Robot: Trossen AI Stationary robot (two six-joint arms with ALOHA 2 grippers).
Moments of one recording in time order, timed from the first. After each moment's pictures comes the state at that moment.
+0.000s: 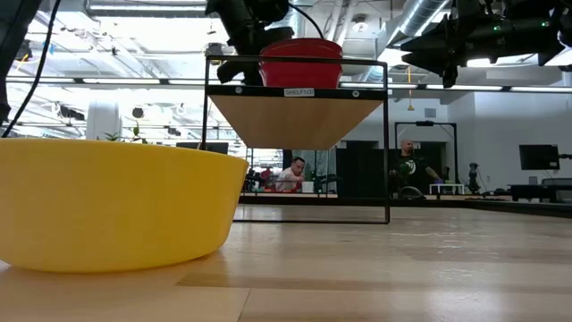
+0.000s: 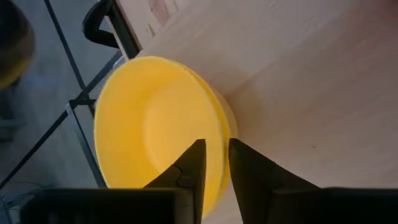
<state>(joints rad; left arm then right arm) 0.36 1.78 1.69 -0.87 -0.10 1.10 -0.56 0.59 0.39 0.22 -0.26 0.18</state>
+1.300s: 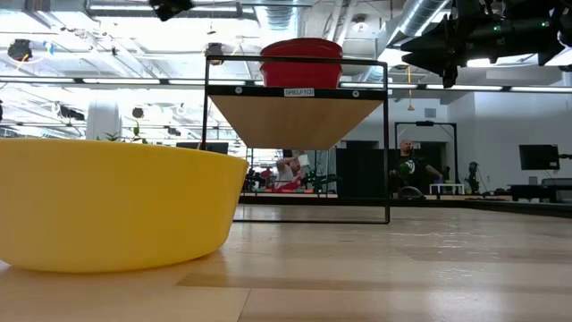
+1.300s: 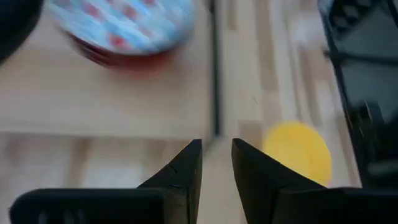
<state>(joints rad) -0.16 1.15 1.21 -0.85 -0.05 -0.15 -0.57 0.59 0.39 0.22 -0.26 0.18</state>
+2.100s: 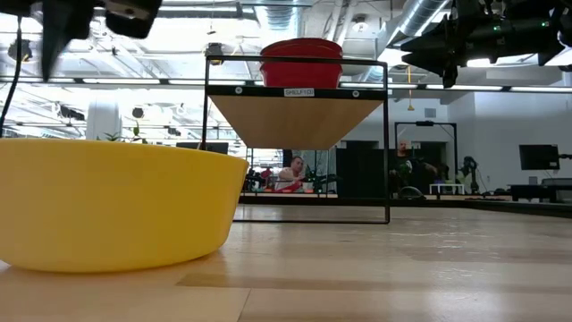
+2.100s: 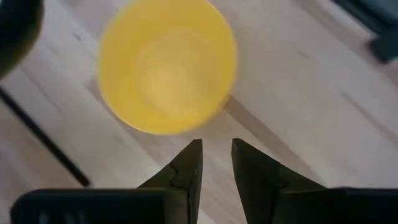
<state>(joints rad) -0.68 1.53 1.06 -0.67 -0.10 0.26 -0.57 0.59 0.39 0.22 -0.26 0.18</state>
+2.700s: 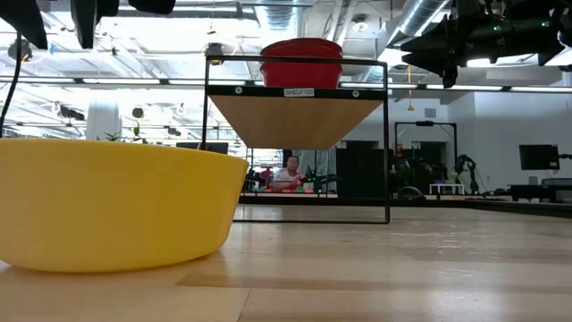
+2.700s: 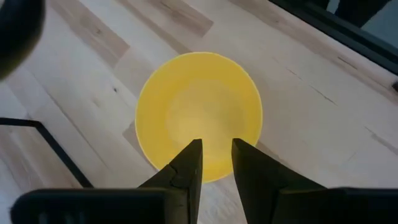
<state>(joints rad) -0.67 1.54 1.06 -0.50 -0.15 0.36 -0.57 0.59 0.39 0.22 -0.26 0.19</state>
